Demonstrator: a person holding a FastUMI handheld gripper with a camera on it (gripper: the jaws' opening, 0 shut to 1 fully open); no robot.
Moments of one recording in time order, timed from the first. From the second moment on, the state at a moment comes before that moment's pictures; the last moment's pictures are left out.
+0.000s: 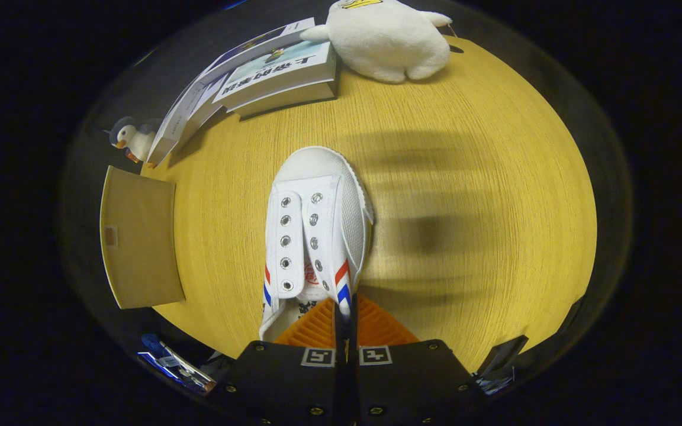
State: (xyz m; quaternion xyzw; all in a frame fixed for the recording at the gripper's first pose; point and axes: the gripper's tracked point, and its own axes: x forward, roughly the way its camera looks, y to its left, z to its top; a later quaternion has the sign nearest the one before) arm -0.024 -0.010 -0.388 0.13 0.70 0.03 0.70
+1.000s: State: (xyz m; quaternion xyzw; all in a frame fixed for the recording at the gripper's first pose) arm 0.014 0.088 -0.247 0.12 0.65 0.12 0.74
